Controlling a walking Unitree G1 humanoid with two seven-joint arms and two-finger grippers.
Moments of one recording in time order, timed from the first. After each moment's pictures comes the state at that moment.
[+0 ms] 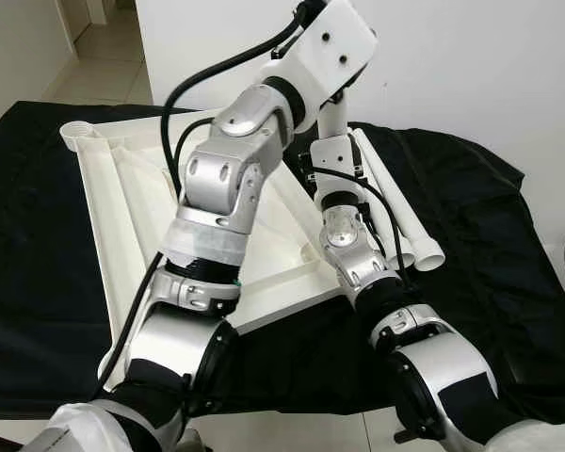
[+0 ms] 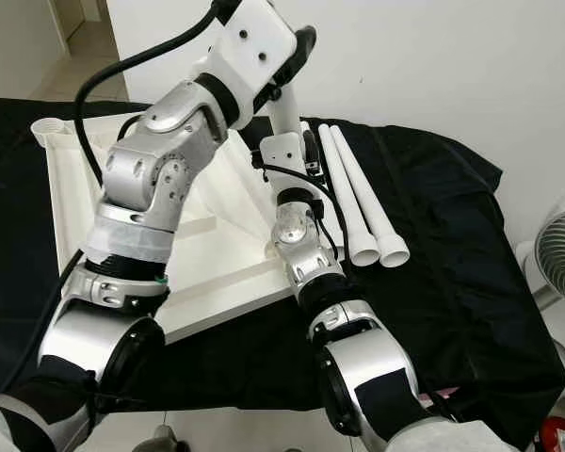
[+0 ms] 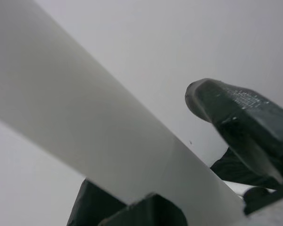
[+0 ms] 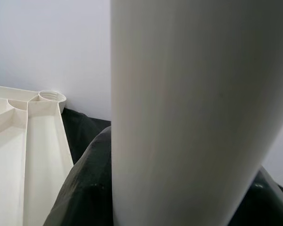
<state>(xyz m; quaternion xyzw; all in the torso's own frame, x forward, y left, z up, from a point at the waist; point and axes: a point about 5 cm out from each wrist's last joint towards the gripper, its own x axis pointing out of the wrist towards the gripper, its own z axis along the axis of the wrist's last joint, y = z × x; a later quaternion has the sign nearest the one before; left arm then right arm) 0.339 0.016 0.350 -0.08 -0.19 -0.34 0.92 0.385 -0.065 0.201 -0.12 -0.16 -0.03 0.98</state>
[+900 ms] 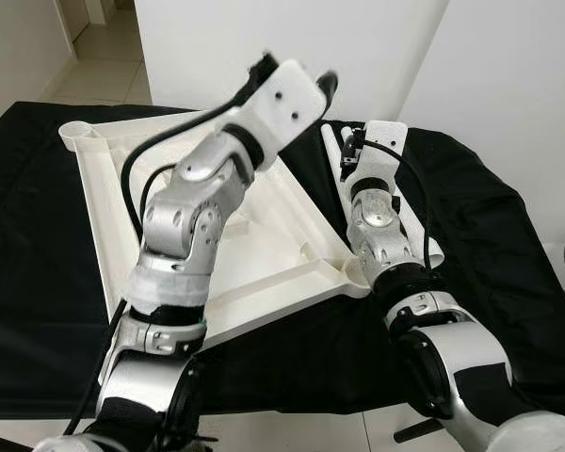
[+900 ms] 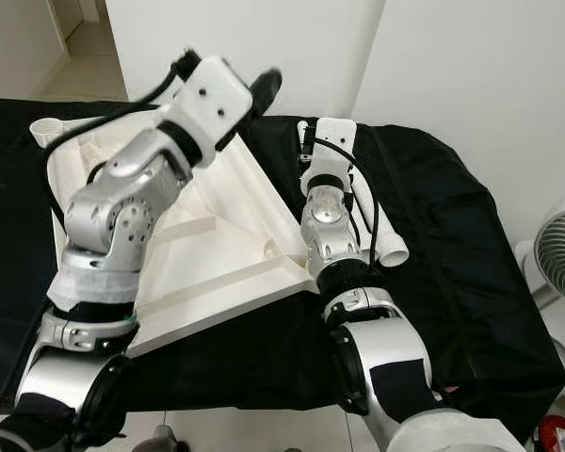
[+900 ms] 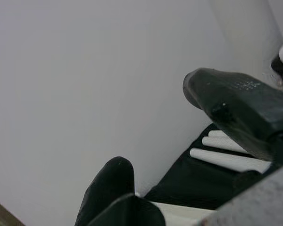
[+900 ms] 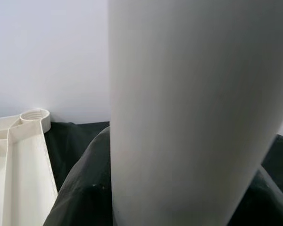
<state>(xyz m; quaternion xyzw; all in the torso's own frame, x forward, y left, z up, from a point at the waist) 0.329 0.059 0.298 -0.08 -0.14 -0.32 0.93 0.399 -0.107 0.220 0.00 -0.14 -0.05 0.99</state>
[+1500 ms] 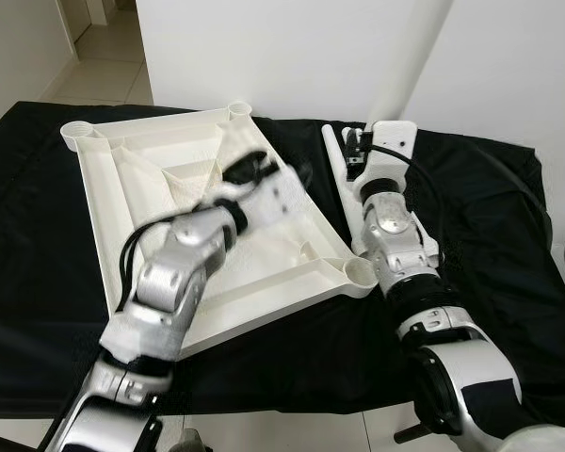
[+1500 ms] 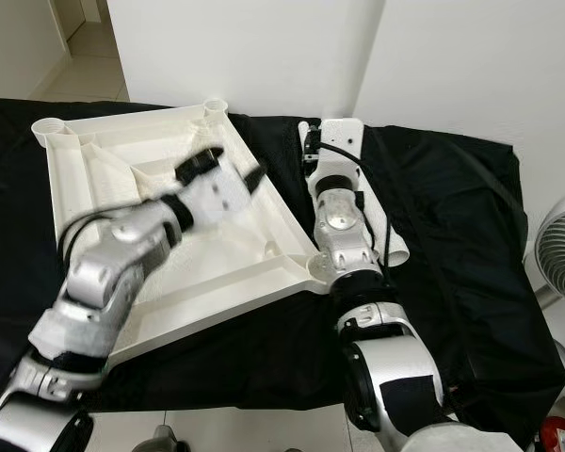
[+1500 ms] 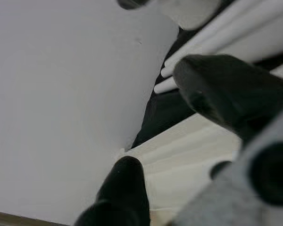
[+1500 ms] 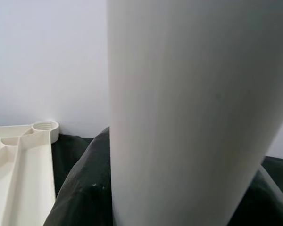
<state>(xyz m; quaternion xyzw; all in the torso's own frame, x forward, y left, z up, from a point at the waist) 0.317 0.064 0.209 0.05 -0.04 -0.33 0.94 0.387 -0.128 0.222 -0.03 -0.18 -0.01 0.98</state>
